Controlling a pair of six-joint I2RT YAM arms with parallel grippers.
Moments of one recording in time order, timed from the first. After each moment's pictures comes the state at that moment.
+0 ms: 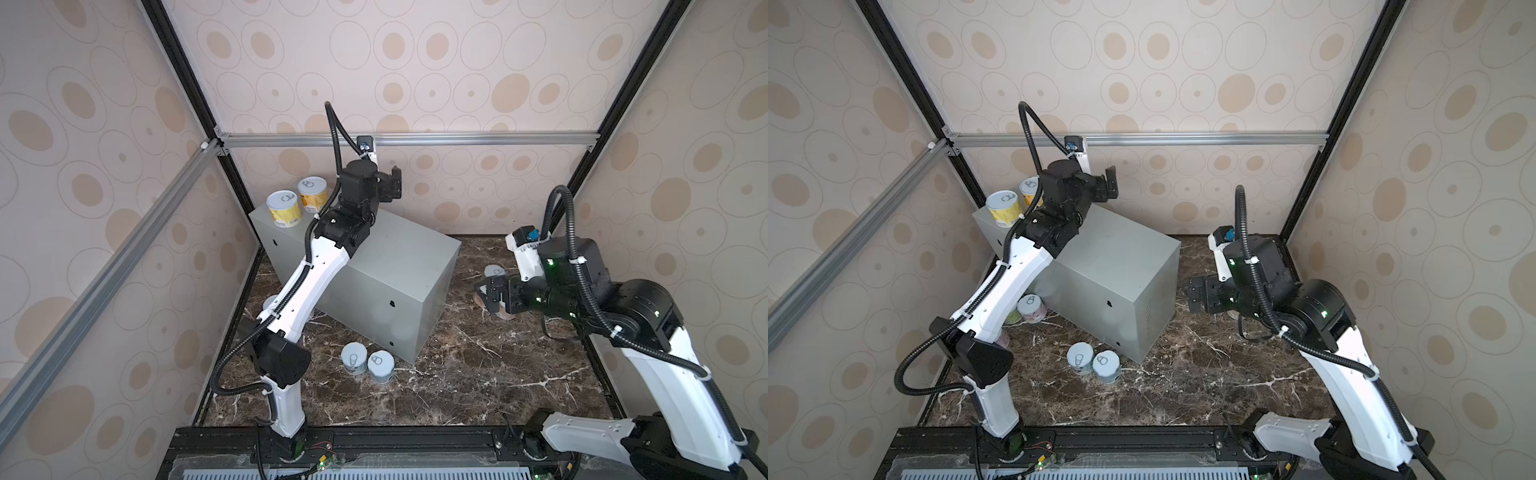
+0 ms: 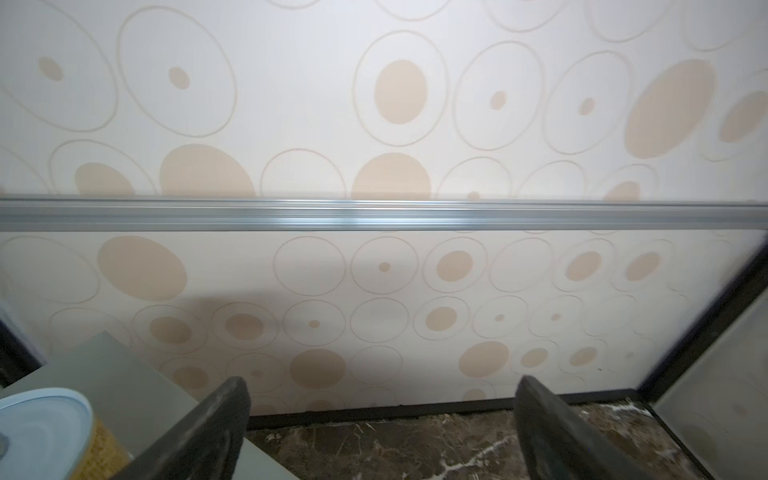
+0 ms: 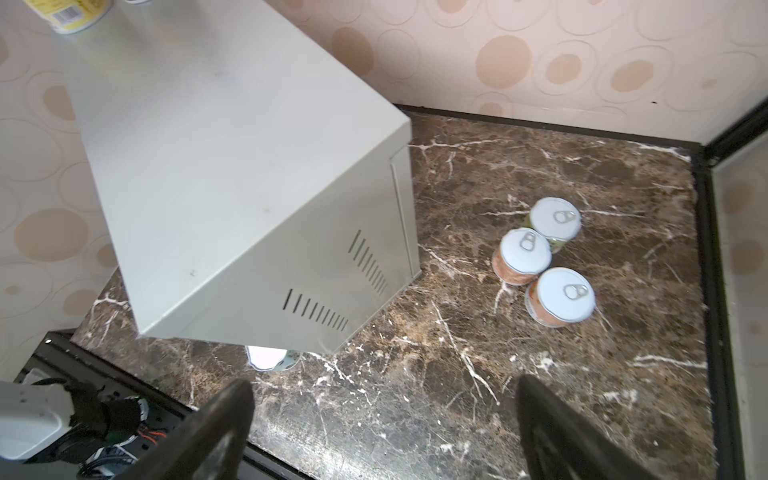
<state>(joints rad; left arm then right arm) -0.53 1.83 2.15 -0.37 -0.39 -0.10 0.68 1.13 1.77 -1.31 0.20 0.37</state>
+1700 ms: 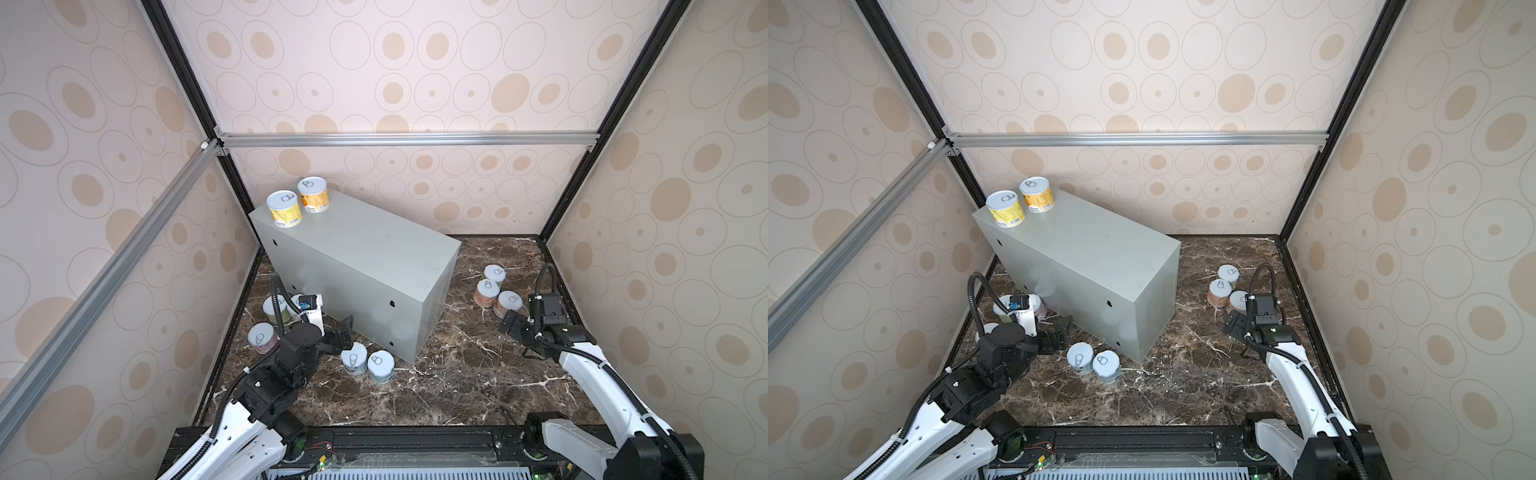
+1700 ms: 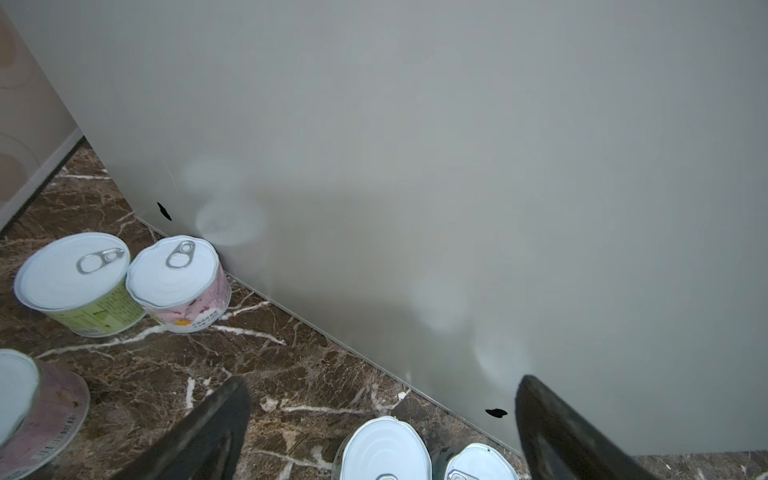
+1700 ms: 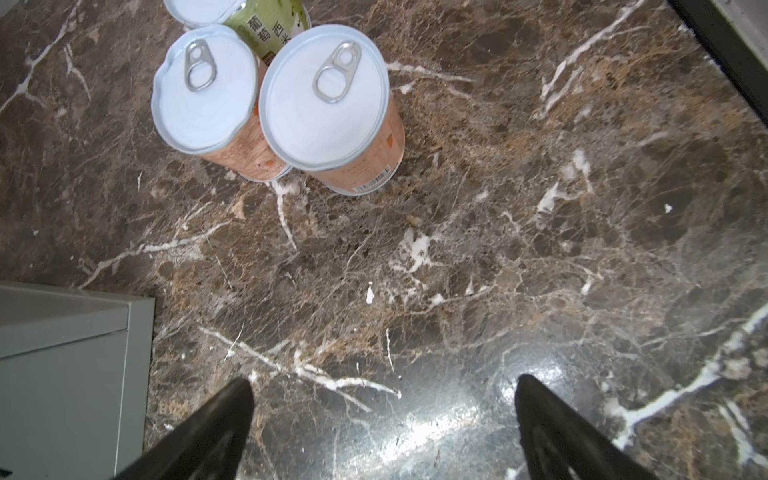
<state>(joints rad) -0.65 0.60 0.60 -0.46 -0.38 -0.47 0.03 1.06 0.71 -0.65 0.10 0.57</state>
